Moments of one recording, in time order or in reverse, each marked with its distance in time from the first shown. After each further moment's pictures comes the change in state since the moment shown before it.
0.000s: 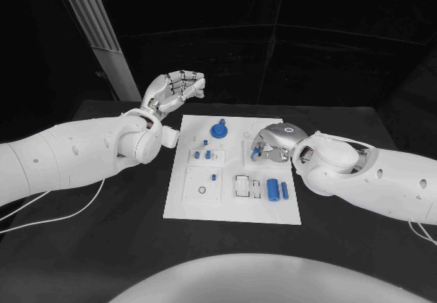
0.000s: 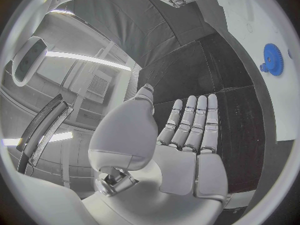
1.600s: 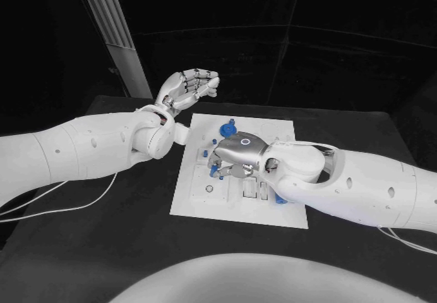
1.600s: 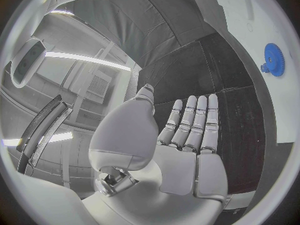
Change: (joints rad) left arm 0.000 0.022 0.000 -0.021 0.000 0.002 0.000; left_hand 0.000 0.000 0.000 0.001 0.000 0.000 0.000 0.002 0.000 0.000 0.000 0.000 0.000 -0.001 -0.001 0.001 -0.005 -0.002 0.003 -0.003 0.000 0.000; right arm 0.013 0.211 0.001 0.019 -0.086 0.083 0.220; right_hand 0.004 0.004 -0.004 0.003 -0.002 0.009 0.009 -0.010 -0.006 0.014 0.014 -0.040 -0.001 0.000 0.000 0.000 0.000 0.000 0.000 0.000 0.000 0.000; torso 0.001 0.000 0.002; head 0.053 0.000
